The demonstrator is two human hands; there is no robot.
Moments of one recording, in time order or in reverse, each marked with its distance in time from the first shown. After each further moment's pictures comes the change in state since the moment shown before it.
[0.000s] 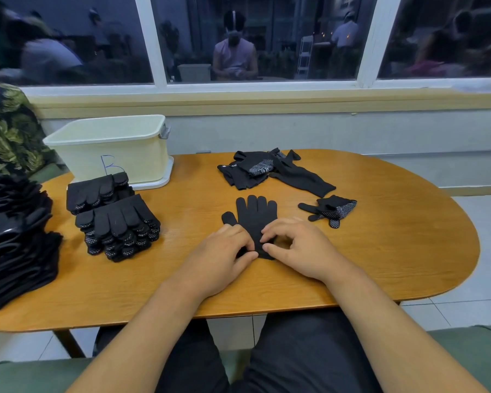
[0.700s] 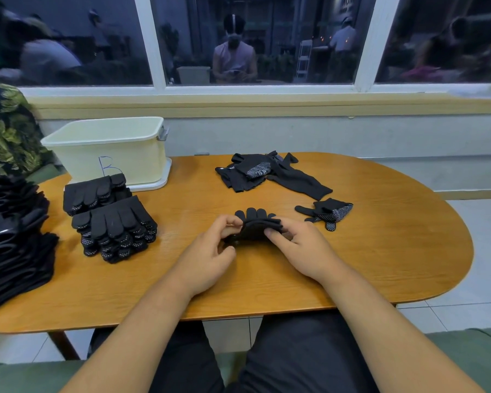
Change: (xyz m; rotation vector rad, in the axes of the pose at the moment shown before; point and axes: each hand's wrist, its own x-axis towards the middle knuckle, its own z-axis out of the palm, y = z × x) left_hand -0.012 -0.002 -0.013 -0.538 0.022 -0.226; right_hand -0.003 -0.007 -0.006 0.255 0.062 0.124
